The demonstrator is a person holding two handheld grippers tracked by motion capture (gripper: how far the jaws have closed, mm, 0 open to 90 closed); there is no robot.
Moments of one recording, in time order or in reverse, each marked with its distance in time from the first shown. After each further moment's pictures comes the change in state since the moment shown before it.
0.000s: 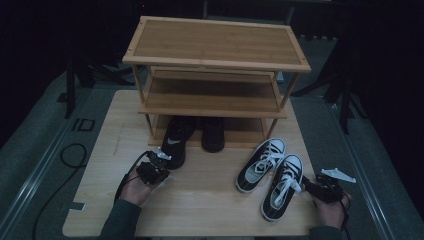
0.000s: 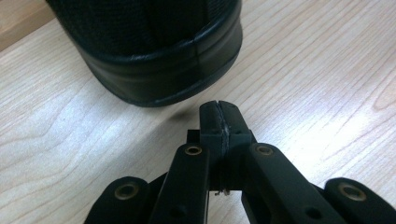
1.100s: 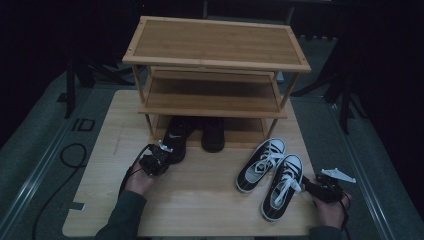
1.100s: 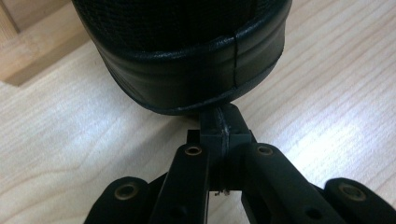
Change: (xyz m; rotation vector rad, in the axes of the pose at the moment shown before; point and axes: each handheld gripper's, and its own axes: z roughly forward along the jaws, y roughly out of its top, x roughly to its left) left arm 0.016 0.020 0.019 0.002 0.066 -0.022; right arm 0.000 0.000 0.000 0.000 0.000 0.000
